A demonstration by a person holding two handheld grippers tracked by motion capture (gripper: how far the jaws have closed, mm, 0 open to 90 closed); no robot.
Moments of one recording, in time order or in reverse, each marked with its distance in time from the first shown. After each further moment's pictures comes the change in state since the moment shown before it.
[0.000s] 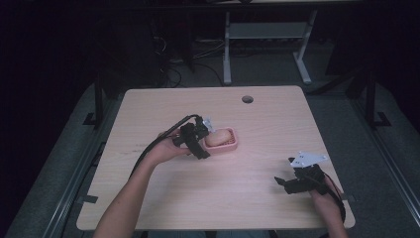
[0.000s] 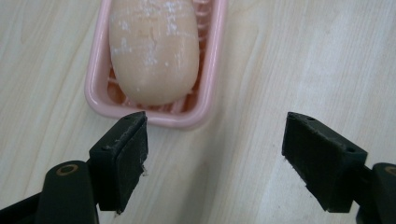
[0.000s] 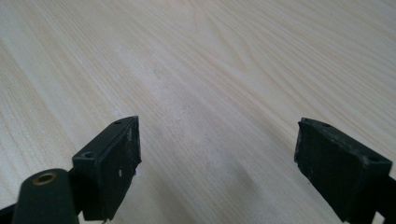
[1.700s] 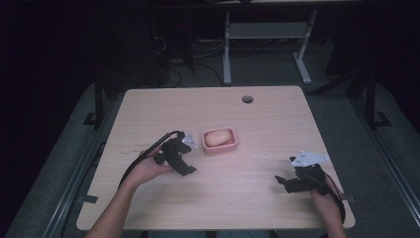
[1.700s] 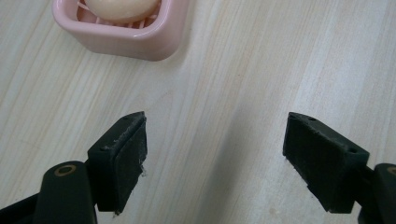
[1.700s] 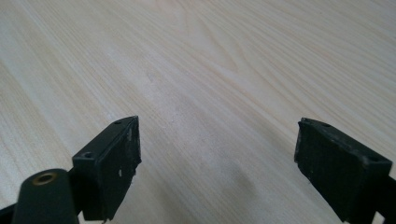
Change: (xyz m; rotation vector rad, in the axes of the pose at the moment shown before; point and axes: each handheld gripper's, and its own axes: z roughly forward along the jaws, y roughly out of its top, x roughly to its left) left arm -0.033 -0.059 -0.016 -0.049 0.031 -0.012; right arm -0.001 -0.001 -0.002 -0.011 -0.018 0.033
